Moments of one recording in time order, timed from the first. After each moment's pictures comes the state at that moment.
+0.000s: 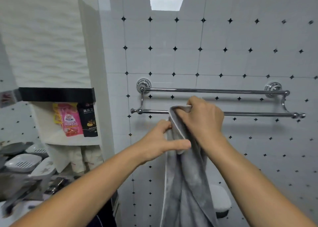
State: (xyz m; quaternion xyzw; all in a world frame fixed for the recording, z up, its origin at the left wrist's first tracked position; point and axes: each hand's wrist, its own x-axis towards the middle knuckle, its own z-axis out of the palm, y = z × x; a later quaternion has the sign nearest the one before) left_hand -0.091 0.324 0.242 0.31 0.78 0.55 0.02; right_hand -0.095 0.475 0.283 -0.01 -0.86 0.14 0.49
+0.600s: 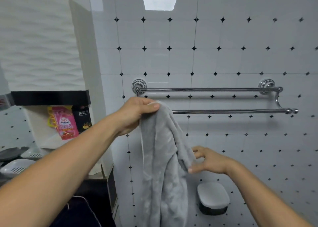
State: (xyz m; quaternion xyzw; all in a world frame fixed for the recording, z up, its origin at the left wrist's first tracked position) left_hand -0.135 0.290 0.297 0.26 0.70 0.66 0.06; right_hand -0.110 0.574 0.161 0.09 -0.92 0.37 -0.09
